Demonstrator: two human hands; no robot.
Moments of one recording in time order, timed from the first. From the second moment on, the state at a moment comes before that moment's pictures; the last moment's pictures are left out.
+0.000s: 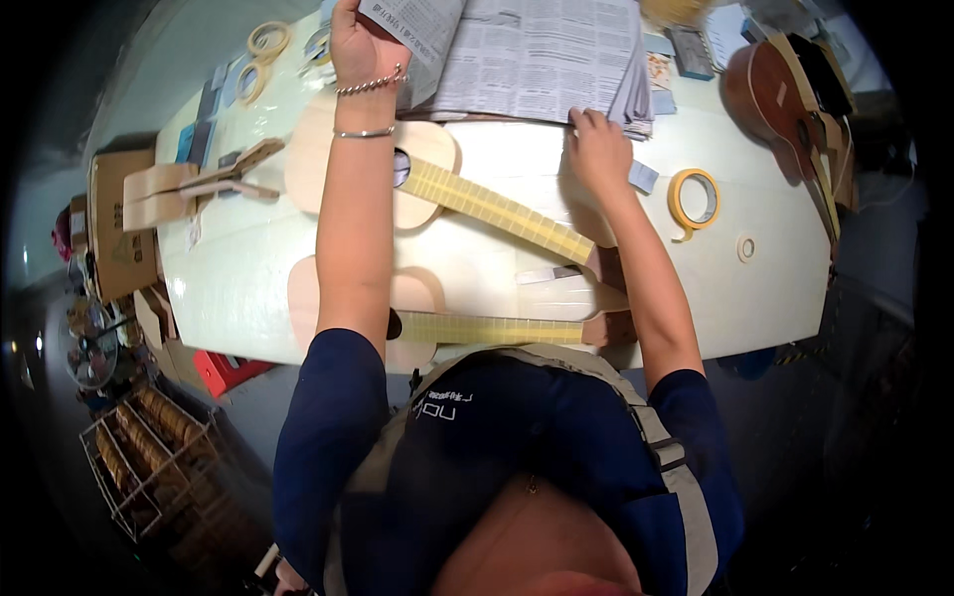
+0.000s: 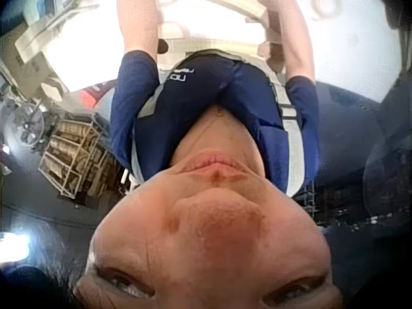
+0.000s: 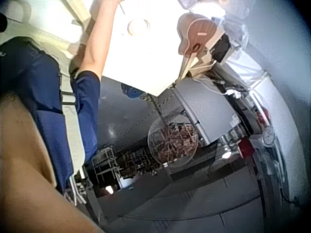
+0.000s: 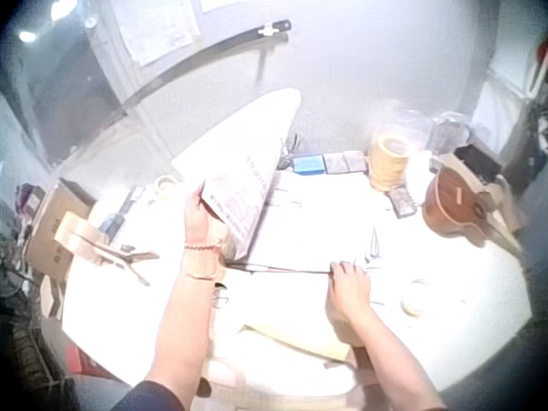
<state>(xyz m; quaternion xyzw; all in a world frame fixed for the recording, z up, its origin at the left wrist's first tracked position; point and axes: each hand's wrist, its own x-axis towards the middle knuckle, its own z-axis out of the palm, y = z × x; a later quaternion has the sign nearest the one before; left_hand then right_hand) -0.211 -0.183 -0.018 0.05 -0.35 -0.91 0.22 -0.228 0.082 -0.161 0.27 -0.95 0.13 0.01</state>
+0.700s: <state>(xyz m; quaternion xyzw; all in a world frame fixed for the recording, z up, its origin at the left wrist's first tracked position) 0.125 0.018 -0.061 0.00 -0.79 -0.58 0.20 0.020 0.123 -0.078 -0.09 -0.09 0.70 -0.71</state>
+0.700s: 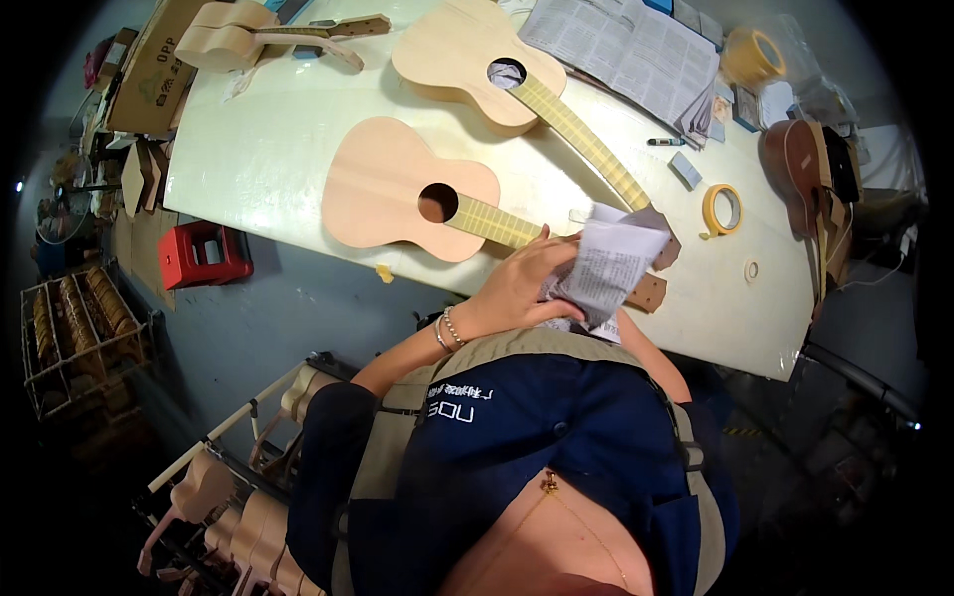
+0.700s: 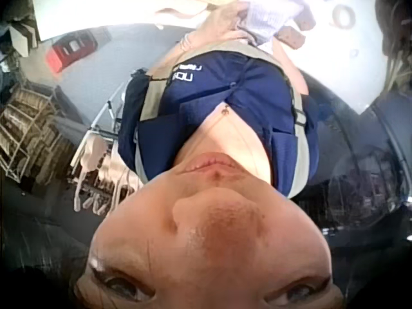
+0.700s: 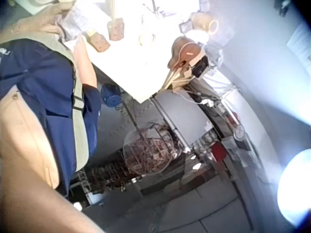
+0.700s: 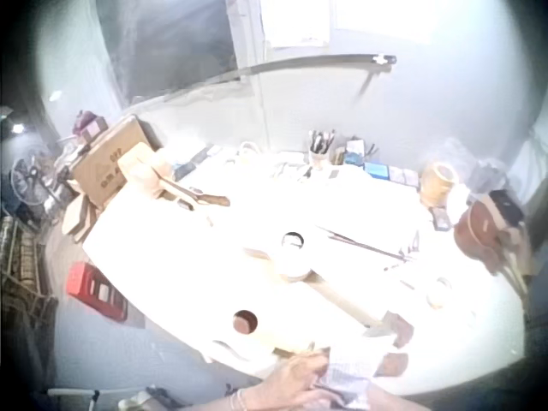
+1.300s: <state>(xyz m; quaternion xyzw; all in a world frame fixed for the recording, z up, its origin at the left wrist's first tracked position) 0.141 -0.166 -0.112 0.26 -0.94 -0.21 0.03 -0.004 0.115 -0.154 0.31 -0.88 0.32 -0.15</state>
